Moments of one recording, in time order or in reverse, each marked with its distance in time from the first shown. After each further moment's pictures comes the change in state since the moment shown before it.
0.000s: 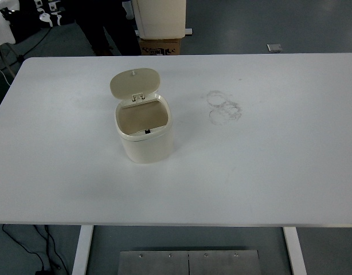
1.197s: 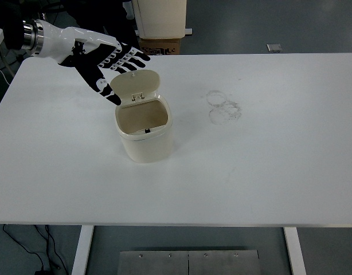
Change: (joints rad) left arm -0.313 -0.016 0.167 -0.372 0.337 -0.156 0.275; right arm 0.000 0.000 0.000 0.000 0.000 0.000 0.000
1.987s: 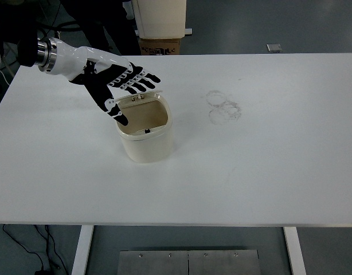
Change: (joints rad) left arm 0.008 -0.013 0.025 -0.084 0.000 0.005 0.003; right arm 0.000 0.000 0.000 0.000 0.001 0.000 0.000
